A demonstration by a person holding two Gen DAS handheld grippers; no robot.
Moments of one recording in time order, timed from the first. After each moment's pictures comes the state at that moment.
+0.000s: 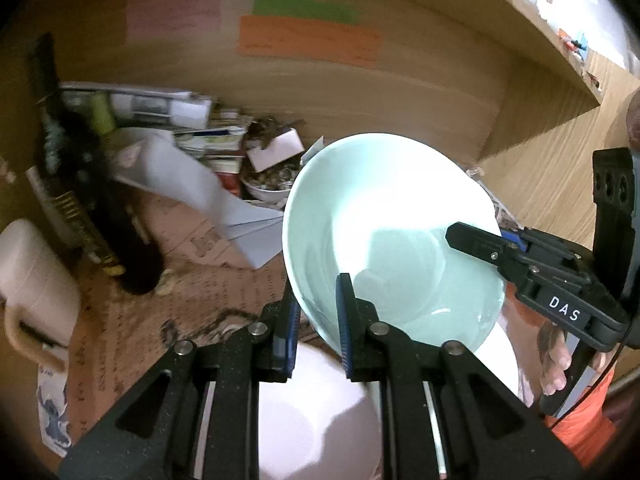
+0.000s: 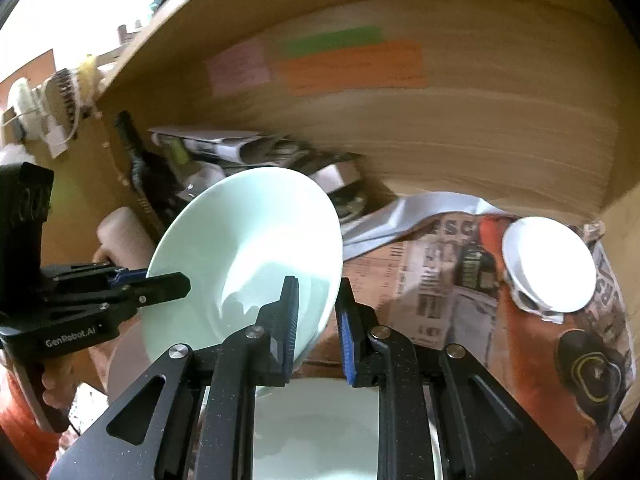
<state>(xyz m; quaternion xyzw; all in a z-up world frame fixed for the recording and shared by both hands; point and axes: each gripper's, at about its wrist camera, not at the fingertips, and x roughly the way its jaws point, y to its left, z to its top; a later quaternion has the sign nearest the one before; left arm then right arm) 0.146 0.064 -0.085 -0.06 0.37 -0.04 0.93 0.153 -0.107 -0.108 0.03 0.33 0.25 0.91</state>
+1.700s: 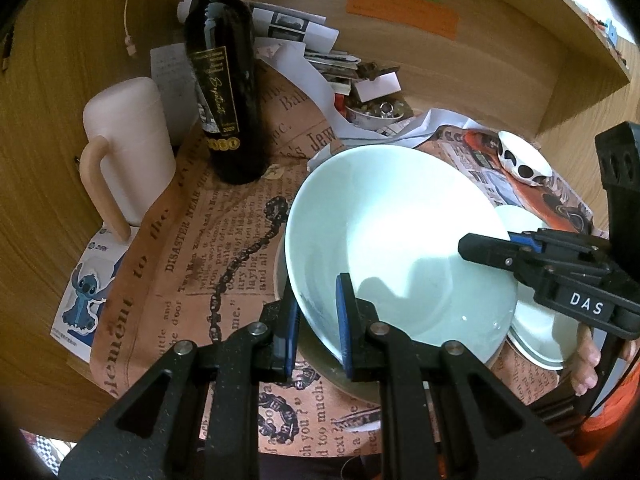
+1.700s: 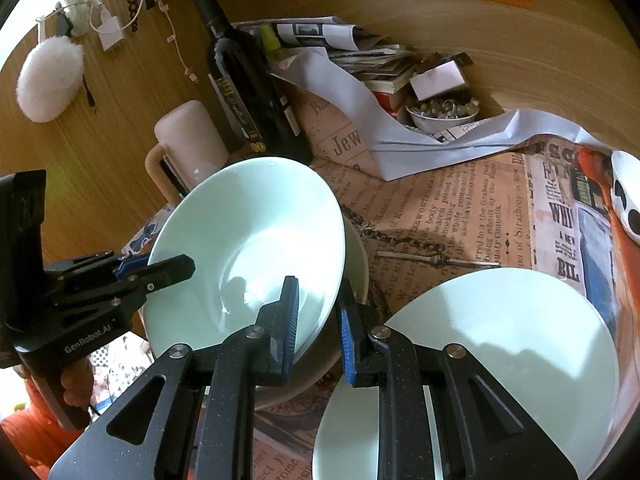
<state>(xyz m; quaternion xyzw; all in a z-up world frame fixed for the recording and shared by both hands) 0.045 0.118 -0.147 -0.06 0.38 0.07 0.92 0.105 -0.023 -0.170 0.01 0.40 0.33 0.85</state>
